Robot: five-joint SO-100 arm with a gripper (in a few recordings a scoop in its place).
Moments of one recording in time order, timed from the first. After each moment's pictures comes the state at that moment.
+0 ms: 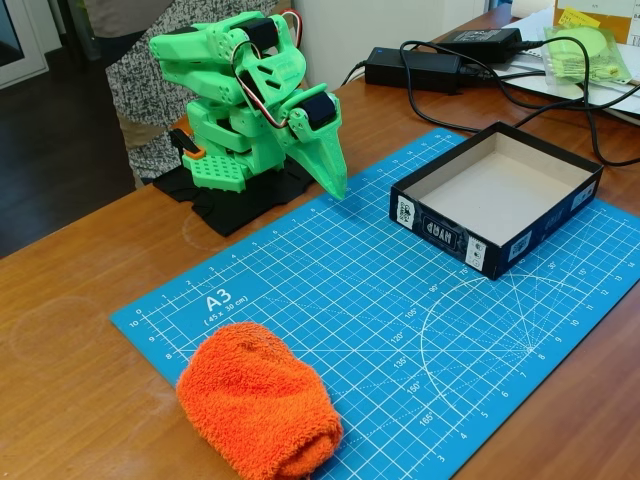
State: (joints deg) arm 0.7 192.6 176.1 61.5 3.7
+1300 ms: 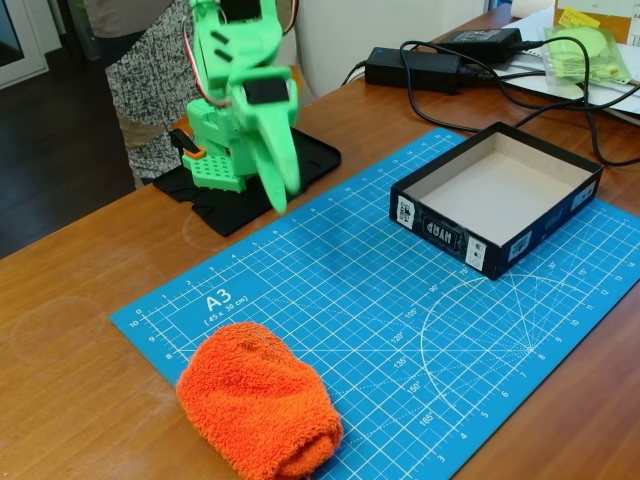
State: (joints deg) arm 32.3 132.5 136.5 44.9 -1.8
